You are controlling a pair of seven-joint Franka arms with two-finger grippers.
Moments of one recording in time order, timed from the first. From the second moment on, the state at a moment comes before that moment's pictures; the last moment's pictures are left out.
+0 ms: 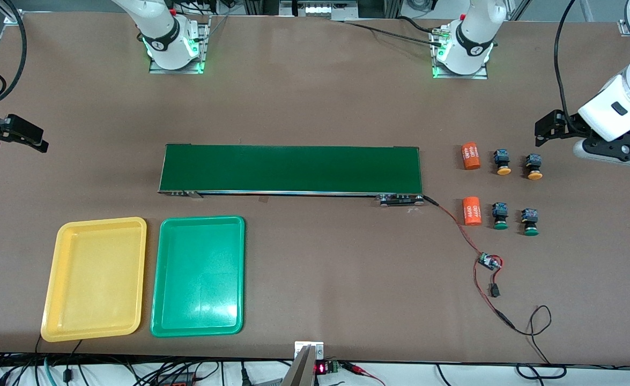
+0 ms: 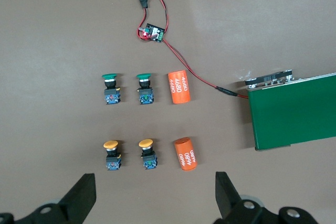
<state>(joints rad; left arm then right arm) 0.02 0.03 -0.08 -1.65 0.05 1.63 0.13 0.07 0.11 -0.13 -1.48 0.00 1.59 -0.05</state>
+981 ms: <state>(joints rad) 0.02 0.11 -0.08 -1.64 0.05 1.63 0.13 0.07 0.11 -0.13 -1.48 0.00 1.59 -0.05</state>
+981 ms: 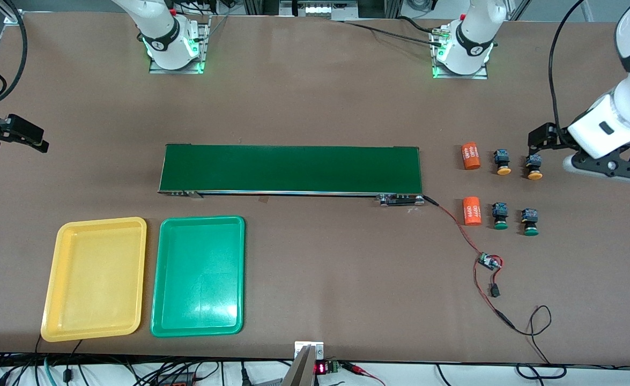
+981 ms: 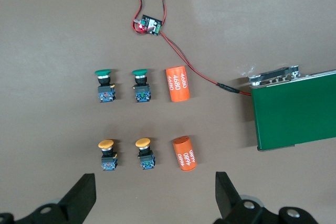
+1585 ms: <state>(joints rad) 0.02 0.27 -0.08 -1.68 0.05 1.76 0.11 0.07 0.11 -0.13 -1.48 0.00 1.59 -0.05</state>
